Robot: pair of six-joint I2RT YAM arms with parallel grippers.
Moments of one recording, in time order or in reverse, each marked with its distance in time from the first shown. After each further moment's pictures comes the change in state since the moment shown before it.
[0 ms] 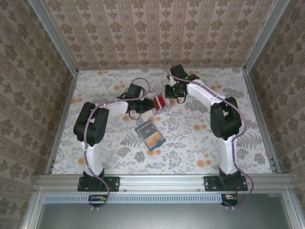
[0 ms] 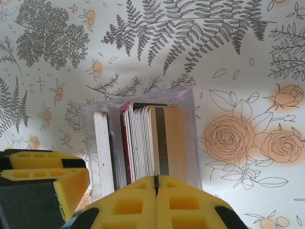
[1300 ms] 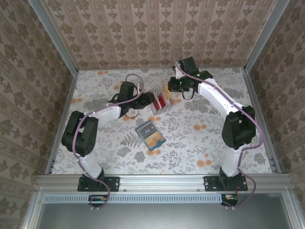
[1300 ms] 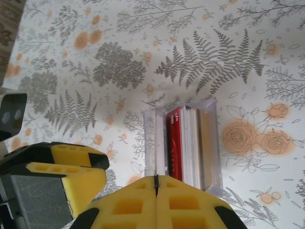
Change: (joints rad) left arm 0.020 -0.213 -0.156 0.250 0.126 -0.104; right arm -0.034 -0.235 -0.071 0.016 -0.087 0.017
